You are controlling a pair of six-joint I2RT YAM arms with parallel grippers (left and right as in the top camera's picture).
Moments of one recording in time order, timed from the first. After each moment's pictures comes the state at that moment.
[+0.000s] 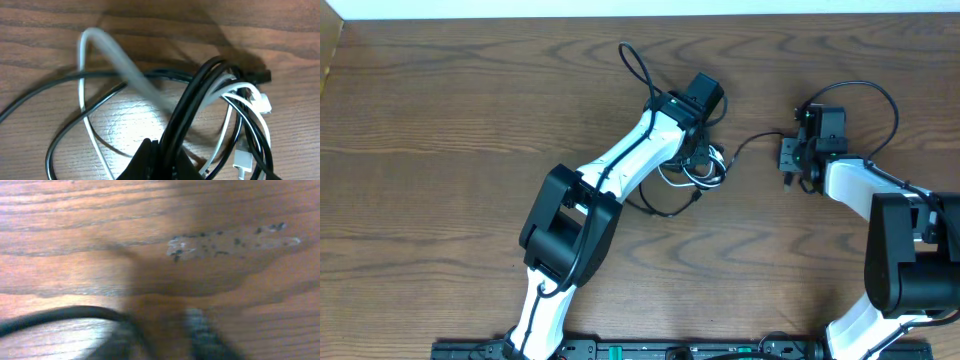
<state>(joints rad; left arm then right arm) -0.63 2.17 1.71 -0.88 0.02 -0.55 0.03 1.85 0.90 -0.05 0.04 0.12</state>
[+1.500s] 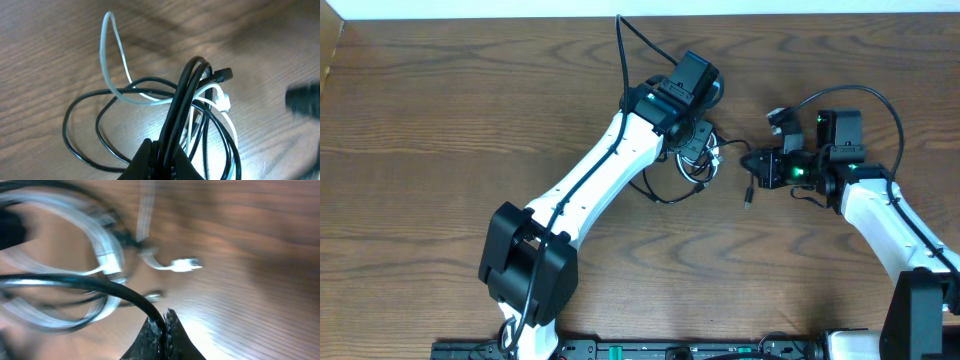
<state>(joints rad) -0.62 1.93 1.70 -0.92 0.04 -0.12 0.05 1.54 0.86 -0.31 -0.61 0.08</state>
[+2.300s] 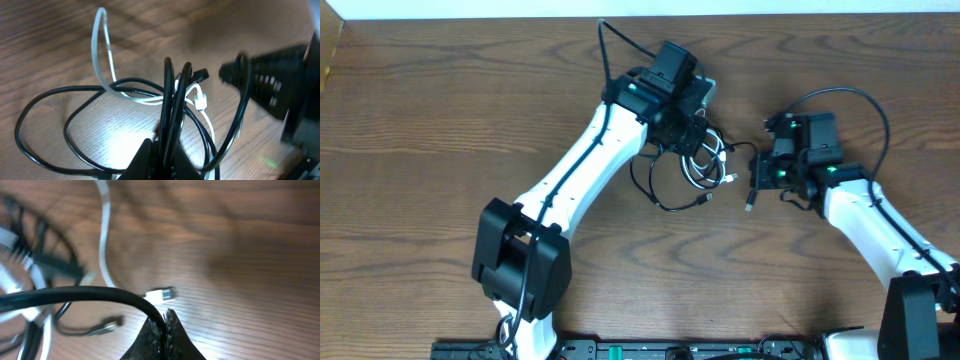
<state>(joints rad) -0.53 1.93 1.70 -0.92 0.35 -0.12 0.18 1.54 0.86 -0.33 -0.28 0.20</state>
